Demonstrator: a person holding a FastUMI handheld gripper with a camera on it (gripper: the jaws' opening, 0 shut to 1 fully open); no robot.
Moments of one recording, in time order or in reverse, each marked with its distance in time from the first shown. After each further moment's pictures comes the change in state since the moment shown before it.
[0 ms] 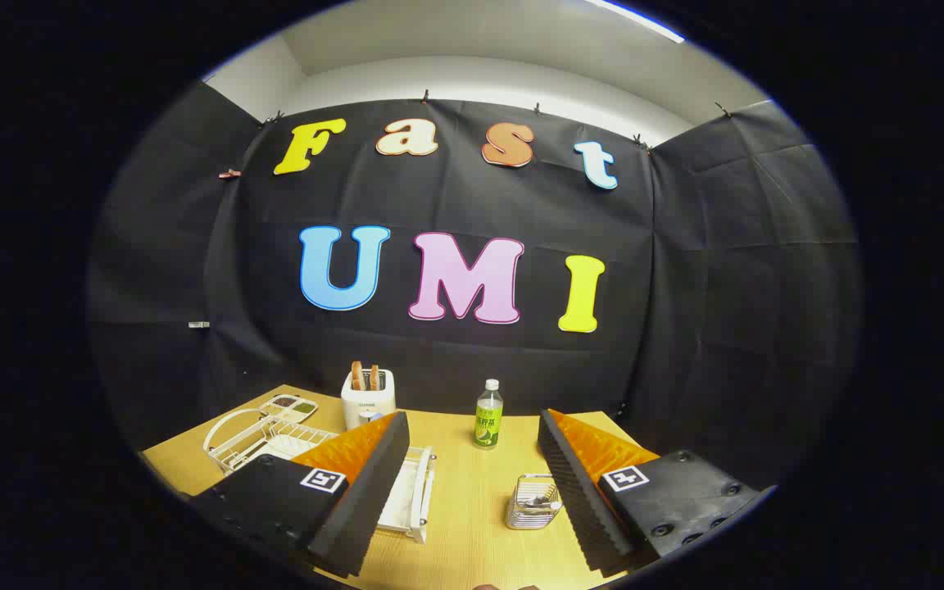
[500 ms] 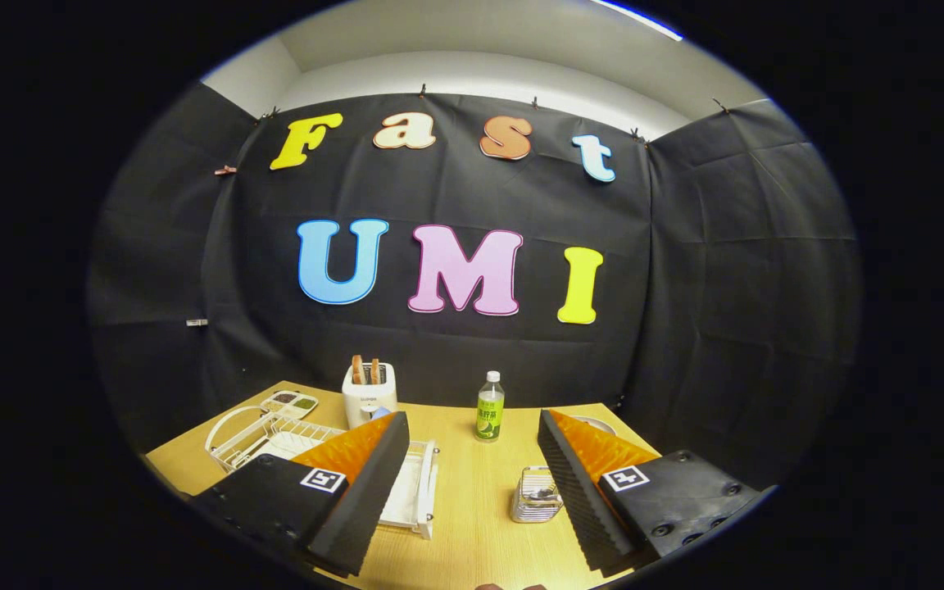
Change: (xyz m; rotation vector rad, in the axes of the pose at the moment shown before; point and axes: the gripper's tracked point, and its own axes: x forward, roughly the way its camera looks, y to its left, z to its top) arm -0.002 0.003 -0.005 0.014 0.026 -0.024
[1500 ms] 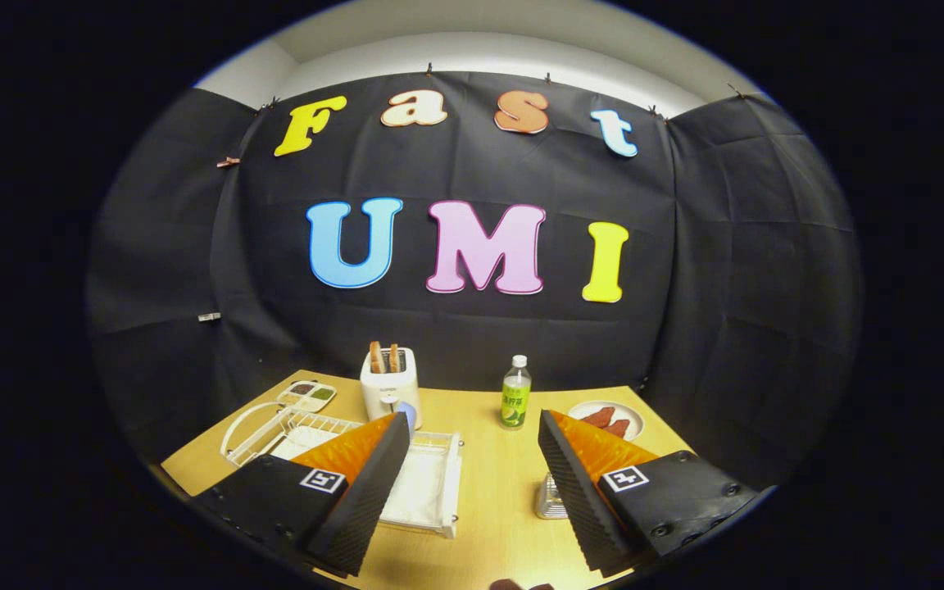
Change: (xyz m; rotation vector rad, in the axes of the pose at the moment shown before) arm 0.041 0.041 -0.008 0.044 0.128 0.096
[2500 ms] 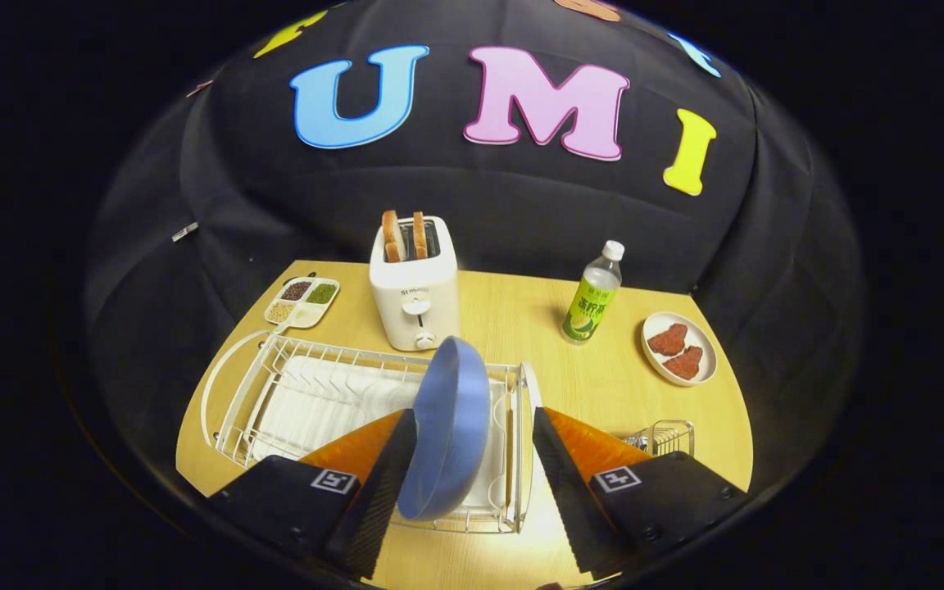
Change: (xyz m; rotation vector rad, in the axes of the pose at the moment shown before) arm 0.141 0.076 -0.110 -0.035 0.577 0.005
